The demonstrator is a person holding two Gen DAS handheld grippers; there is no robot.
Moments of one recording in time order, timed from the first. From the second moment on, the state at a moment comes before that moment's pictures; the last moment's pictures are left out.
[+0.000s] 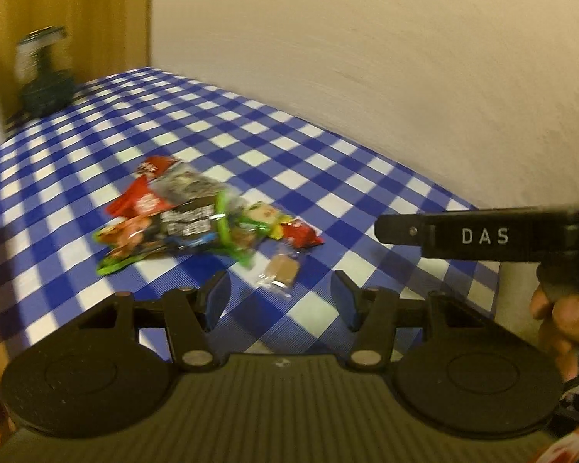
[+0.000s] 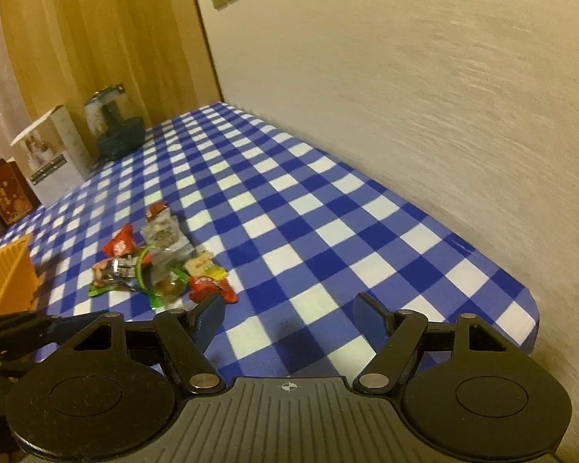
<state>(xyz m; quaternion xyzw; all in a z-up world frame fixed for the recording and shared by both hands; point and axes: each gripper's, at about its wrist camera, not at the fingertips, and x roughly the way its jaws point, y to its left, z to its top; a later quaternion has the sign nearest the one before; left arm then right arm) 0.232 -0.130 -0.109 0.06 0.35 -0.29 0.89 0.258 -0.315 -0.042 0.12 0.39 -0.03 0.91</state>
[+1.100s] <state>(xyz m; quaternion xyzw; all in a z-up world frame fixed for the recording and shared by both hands) 0.224 -0.079 -0.124 -0.01 0.38 -0.17 0.91 0.304 -0.278 -0.060 0.07 0.40 0.07 0.91</state>
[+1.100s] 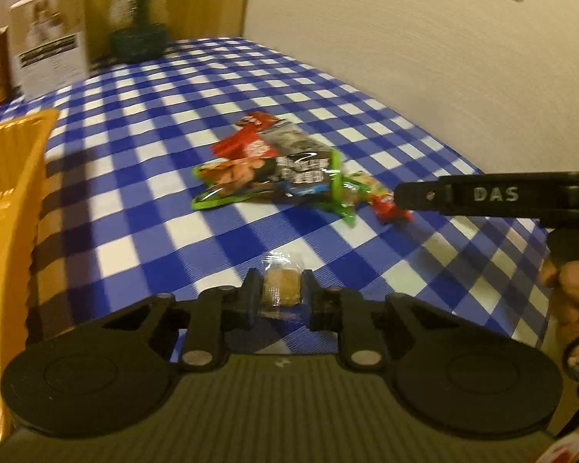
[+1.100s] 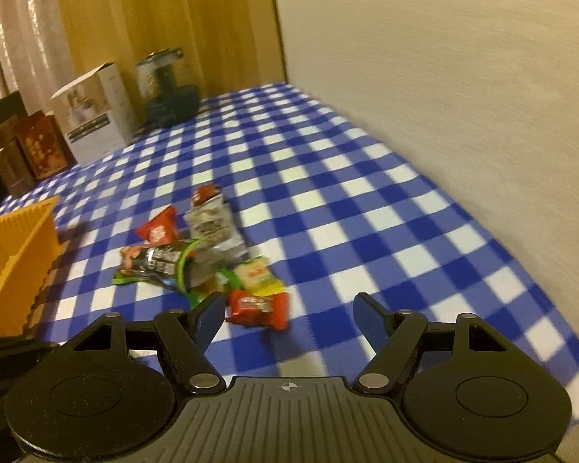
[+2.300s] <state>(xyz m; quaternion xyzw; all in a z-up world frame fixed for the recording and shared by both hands) 0.169 -0.057 -0.091 -0.04 0.36 -0.13 0.92 0.257 -0.262 -0.034 0.10 0.40 0.08 0.91</state>
